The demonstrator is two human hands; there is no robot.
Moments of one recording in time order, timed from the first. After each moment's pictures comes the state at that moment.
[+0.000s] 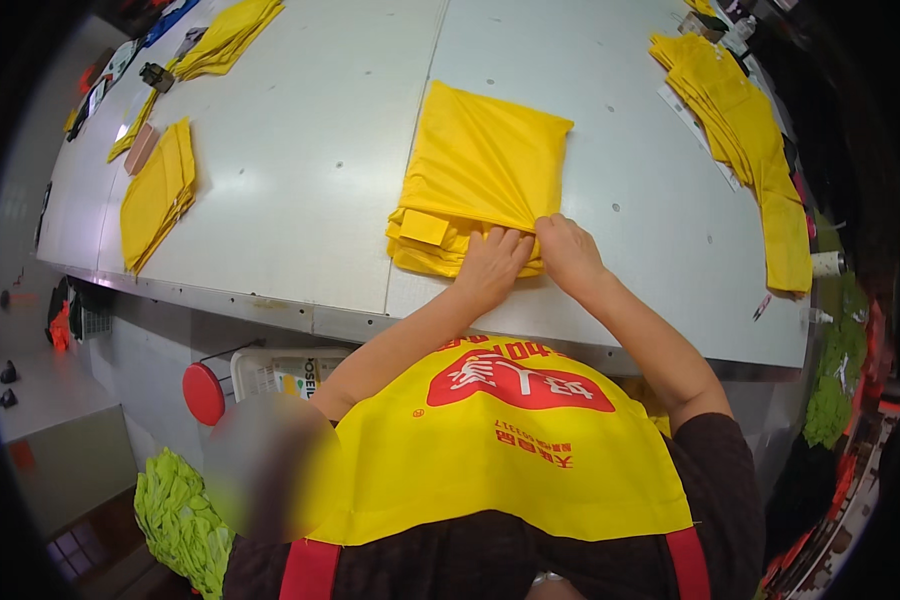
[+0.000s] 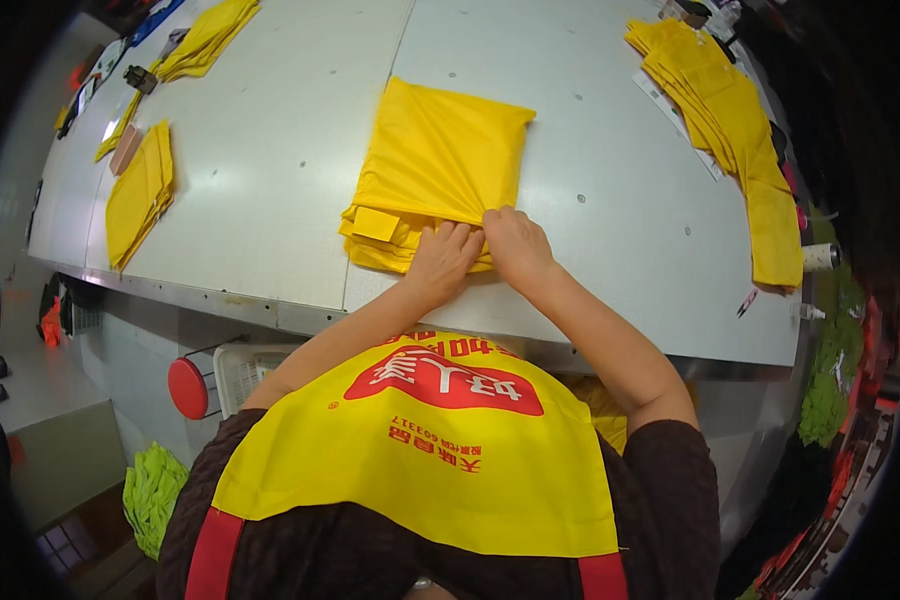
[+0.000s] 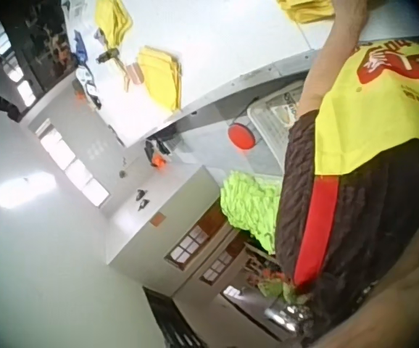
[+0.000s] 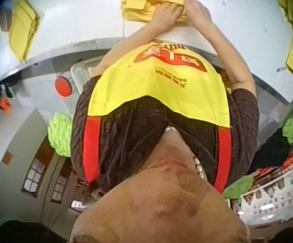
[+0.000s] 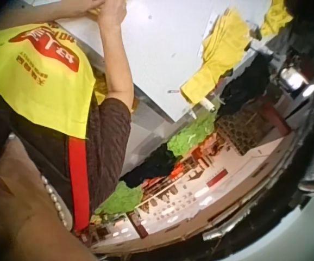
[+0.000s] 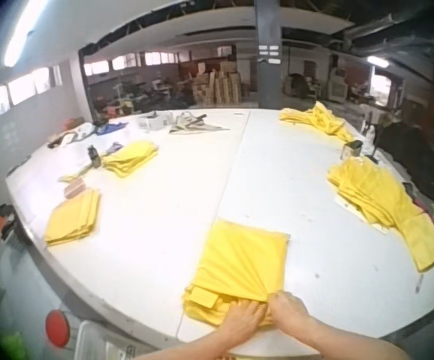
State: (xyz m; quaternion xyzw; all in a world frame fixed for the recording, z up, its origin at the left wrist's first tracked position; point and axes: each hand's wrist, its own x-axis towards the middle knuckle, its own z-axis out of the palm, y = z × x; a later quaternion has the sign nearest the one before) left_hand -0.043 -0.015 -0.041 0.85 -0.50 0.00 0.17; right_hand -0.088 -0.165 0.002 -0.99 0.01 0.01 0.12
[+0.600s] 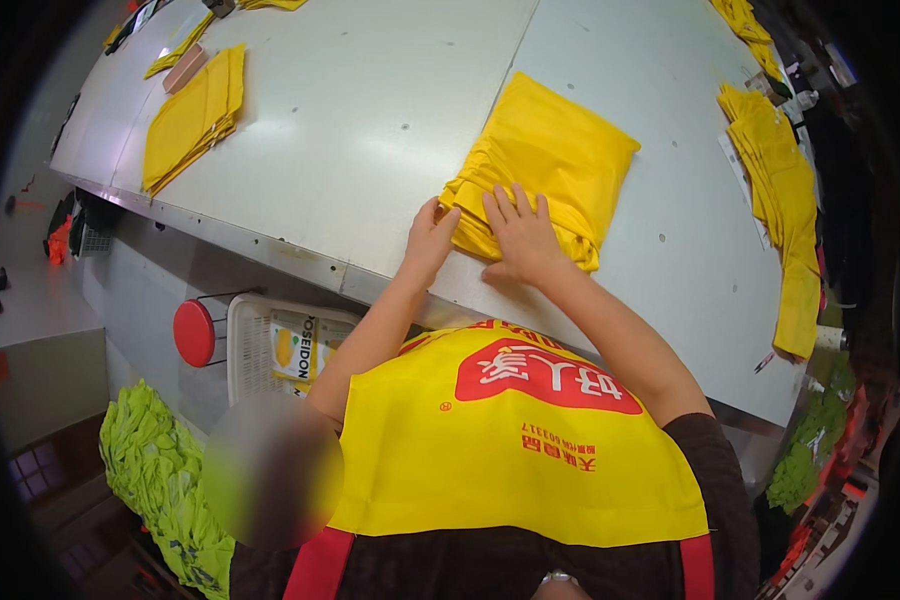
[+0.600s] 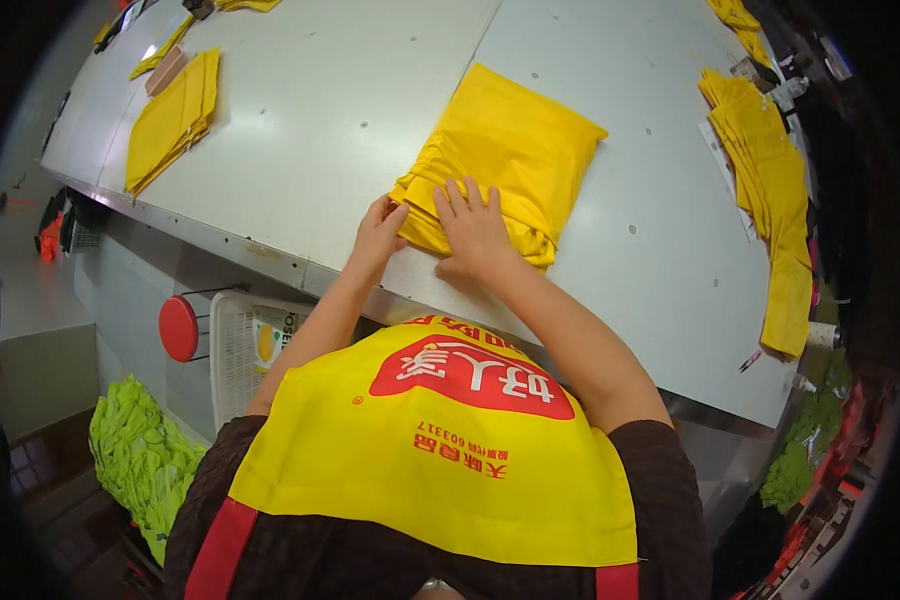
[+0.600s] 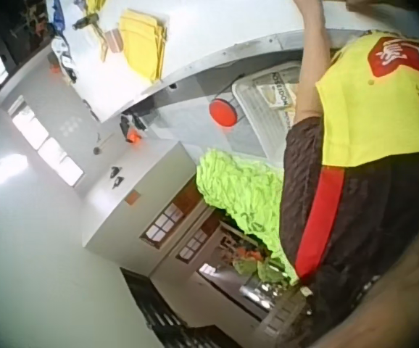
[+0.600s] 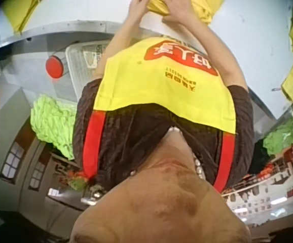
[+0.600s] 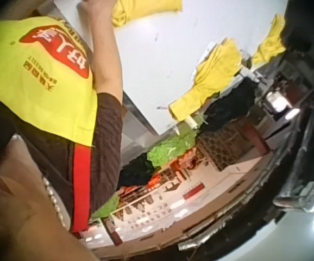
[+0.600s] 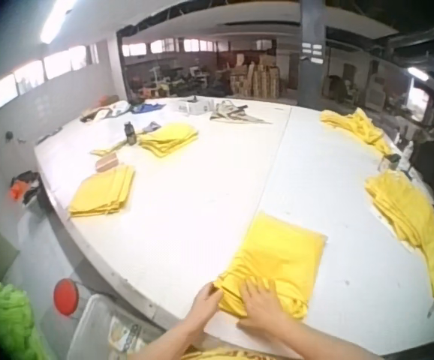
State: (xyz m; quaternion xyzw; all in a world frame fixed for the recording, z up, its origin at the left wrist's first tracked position) left_hand 0.002 0.107 -0.049 0.71 0.08 -0.20 0.67; right_hand -0.028 -0.060 -0.010 -0.98 -0.16 0.07 0.02
